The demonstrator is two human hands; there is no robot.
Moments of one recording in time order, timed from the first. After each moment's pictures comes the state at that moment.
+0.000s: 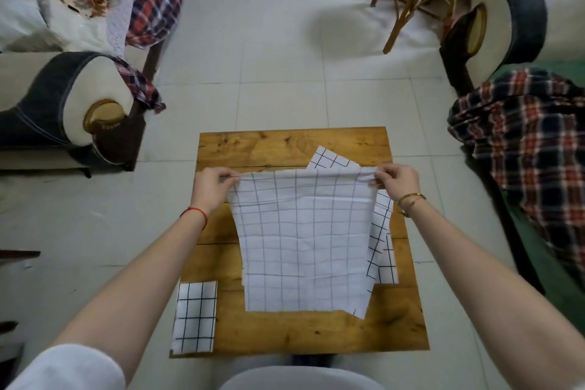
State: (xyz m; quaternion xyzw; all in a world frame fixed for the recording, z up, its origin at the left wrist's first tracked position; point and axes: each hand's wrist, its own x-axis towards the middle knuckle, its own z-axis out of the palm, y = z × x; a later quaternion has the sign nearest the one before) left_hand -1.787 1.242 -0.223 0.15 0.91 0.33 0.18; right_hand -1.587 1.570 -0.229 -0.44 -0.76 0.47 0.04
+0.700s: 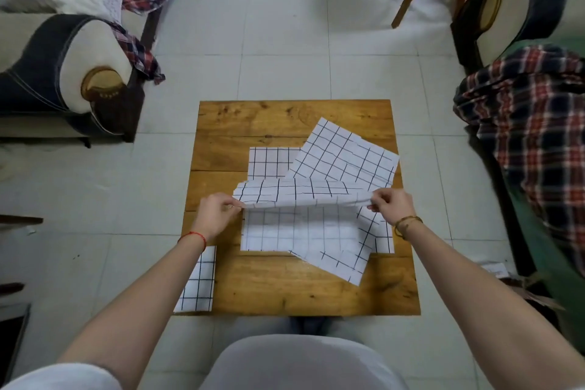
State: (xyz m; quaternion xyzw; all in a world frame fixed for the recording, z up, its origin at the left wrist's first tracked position) left_hand -1.695 1.174 -0.280 0.18 0.91 0.26 0.27; right_hand -1.497 1.522 -0.288 -0.42 -0.79 0.43 -0.07
